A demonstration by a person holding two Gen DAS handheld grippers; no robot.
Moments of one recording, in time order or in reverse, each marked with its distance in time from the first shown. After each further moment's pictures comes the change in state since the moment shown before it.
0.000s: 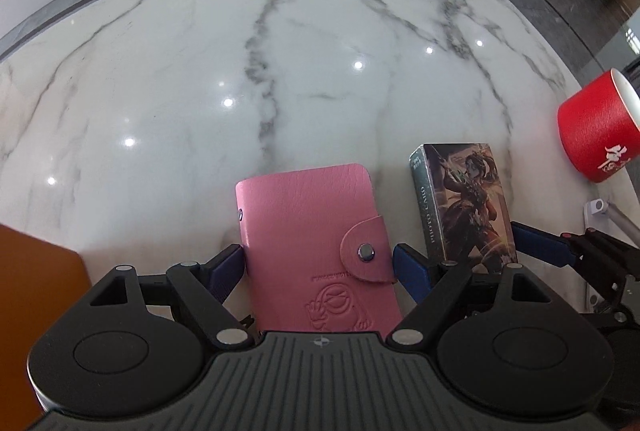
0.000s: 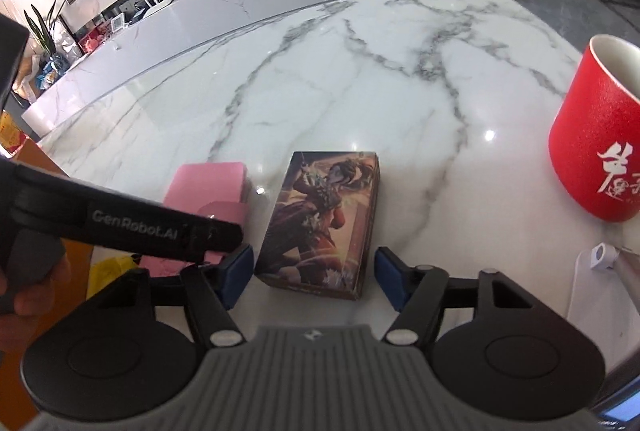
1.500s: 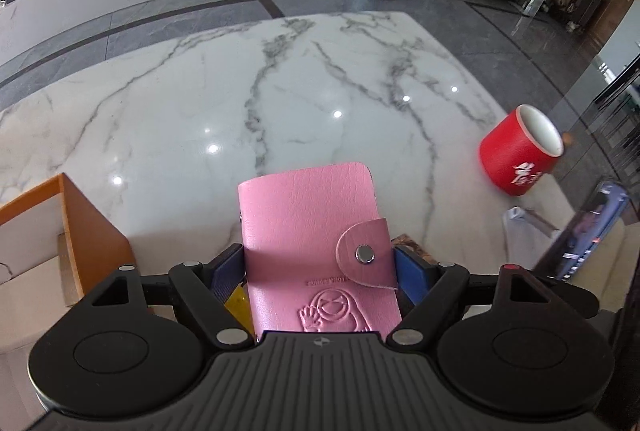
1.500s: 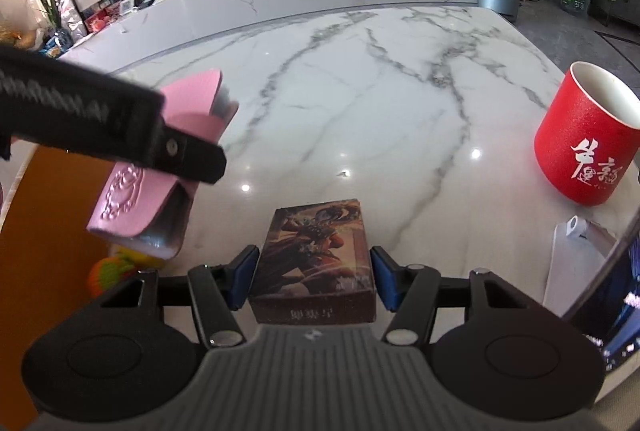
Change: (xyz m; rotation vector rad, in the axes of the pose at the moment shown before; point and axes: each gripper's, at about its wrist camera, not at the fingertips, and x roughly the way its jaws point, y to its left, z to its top) left arm -0.109 -0.007 -0.033 0.014 -0.168 -0.066; right arm -0.053 0.041 -0.031 -0.084 -0.025 -0.028
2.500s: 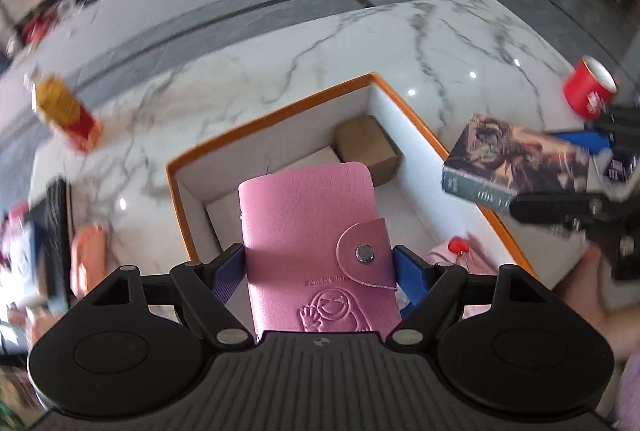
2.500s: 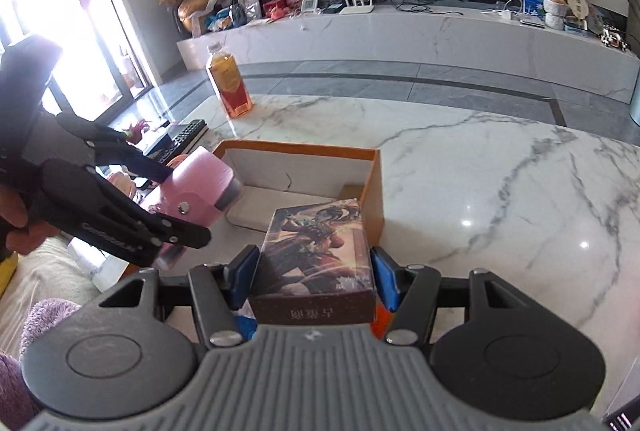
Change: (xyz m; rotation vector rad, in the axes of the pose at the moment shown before) left arm -0.125 0.147 -0.082 -0.012 0.056 0.227; right arm -0.101 0.174 0.039 -0.338 -0.030 0.367
